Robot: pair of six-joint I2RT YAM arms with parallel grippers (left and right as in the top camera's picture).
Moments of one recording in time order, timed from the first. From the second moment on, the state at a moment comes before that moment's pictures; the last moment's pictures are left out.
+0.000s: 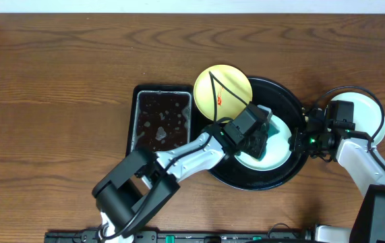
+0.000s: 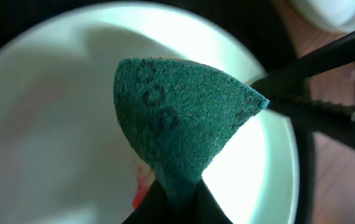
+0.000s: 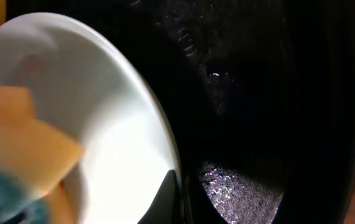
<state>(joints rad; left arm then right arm) -0.89 1.93 1.14 -0.10 0.20 -0.48 -0.14 1.51 0.70 -0.47 -0.36 0.07</state>
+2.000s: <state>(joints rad) -0.84 1.85 1.22 -0.20 0.13 -0.55 -0.13 1.52 0.69 -0.48 -0.37 0.07</state>
